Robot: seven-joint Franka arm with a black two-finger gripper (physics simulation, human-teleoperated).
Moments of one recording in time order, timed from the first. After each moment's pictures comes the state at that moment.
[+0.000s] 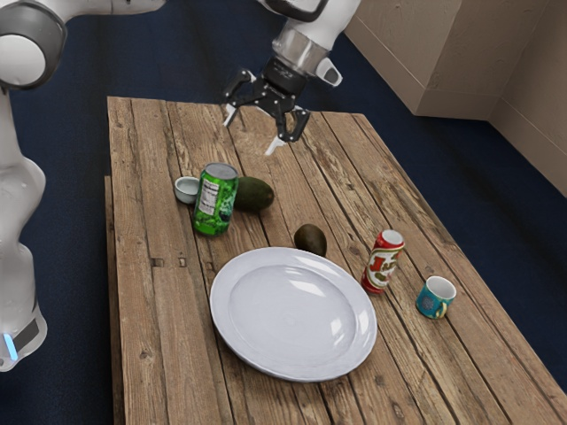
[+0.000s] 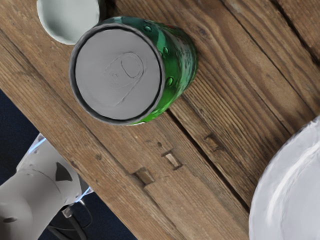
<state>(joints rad) -0.33 -0.07 0.37 -1.55 -0.12 1.09 -0.92</state>
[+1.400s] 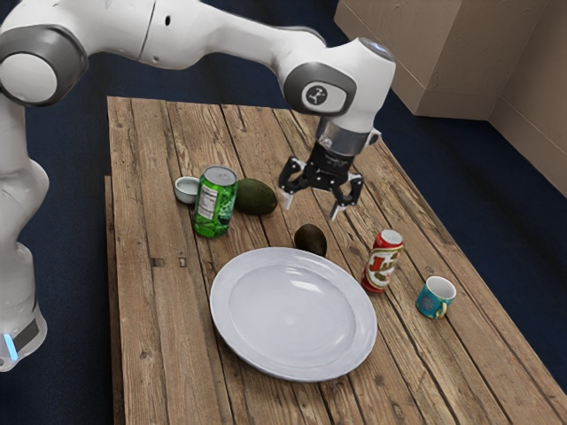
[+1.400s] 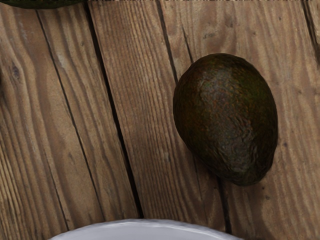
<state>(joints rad) -0.40 0.04 0.29 -1.74 -0.04 1.69 -1.42</state>
